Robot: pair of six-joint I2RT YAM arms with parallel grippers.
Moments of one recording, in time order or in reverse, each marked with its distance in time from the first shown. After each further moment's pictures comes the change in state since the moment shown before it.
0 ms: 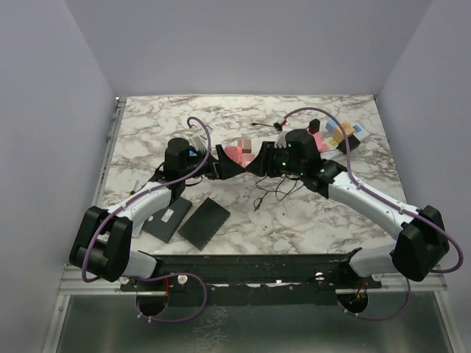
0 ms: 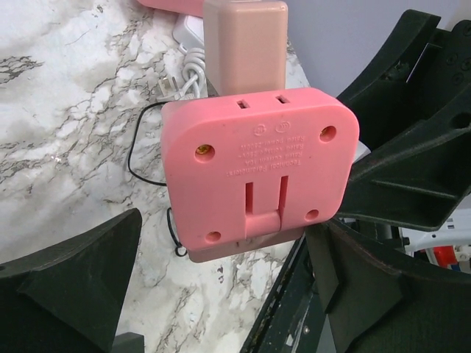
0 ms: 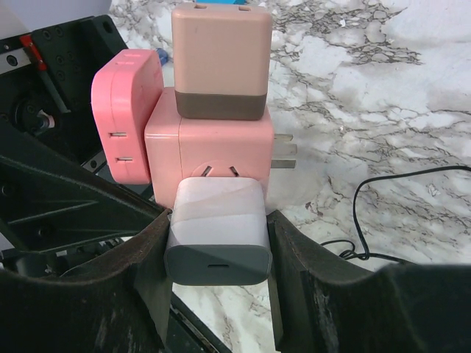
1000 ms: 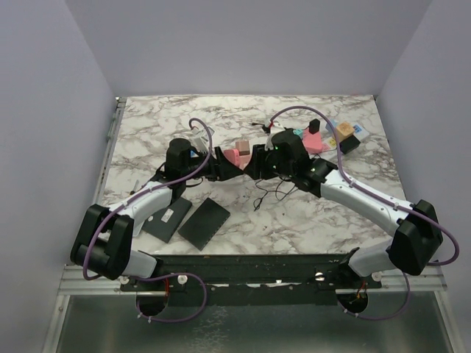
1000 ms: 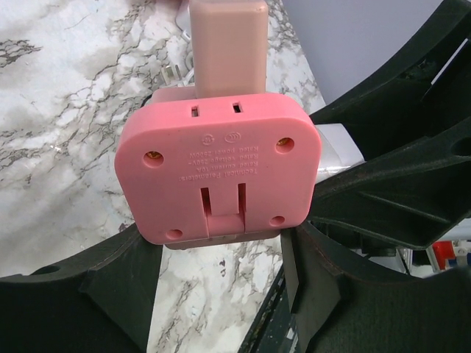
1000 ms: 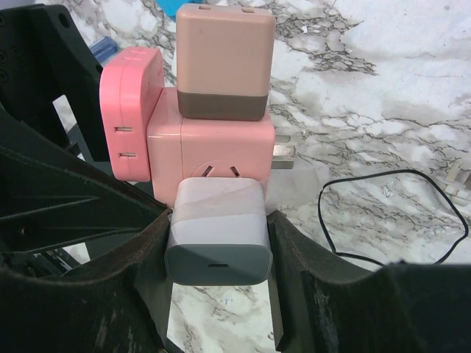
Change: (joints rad) left arm 0.005 0.019 -0.001 -0.012 -0.007 0.005; right arm 0.099 0.053 0.086 -0.097 0.204 -0.114
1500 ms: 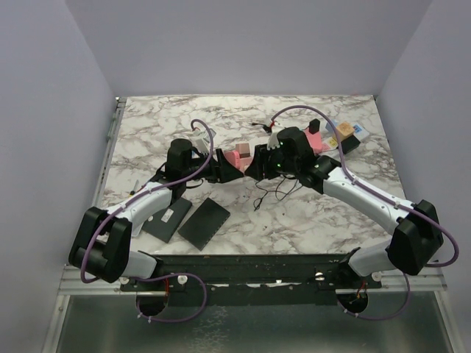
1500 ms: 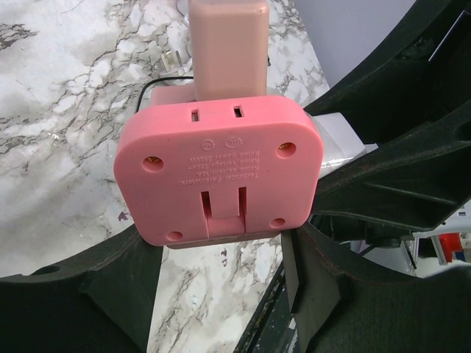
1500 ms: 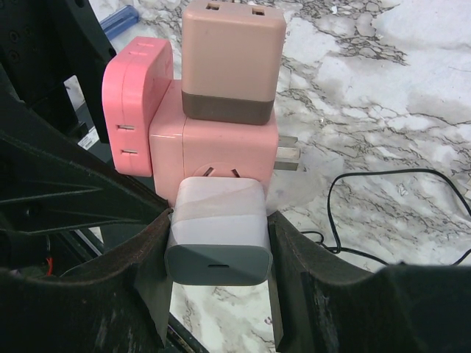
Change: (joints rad) left arm -0.013 -0.018 0.008 -0.071 -0.010 0.037; right arm -0.059 0.000 -0.001 -0.027 -0.172 -0.053
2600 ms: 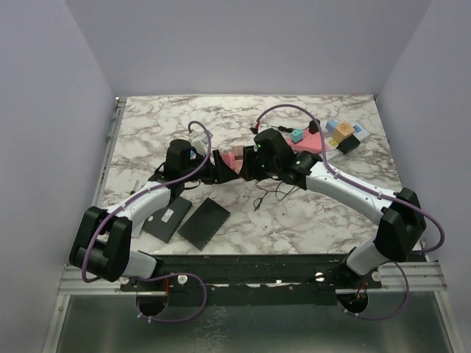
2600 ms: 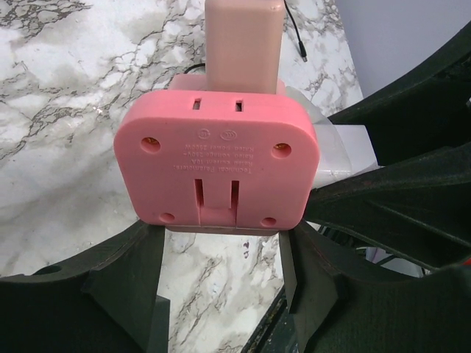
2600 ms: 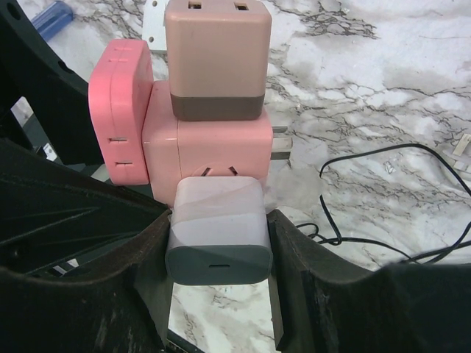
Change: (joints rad) left arm 0.017 0.001 0.000 -0.087 -0.045 0.028; right arm 0.109 0.135 0.153 -0.150 0.237 0.080
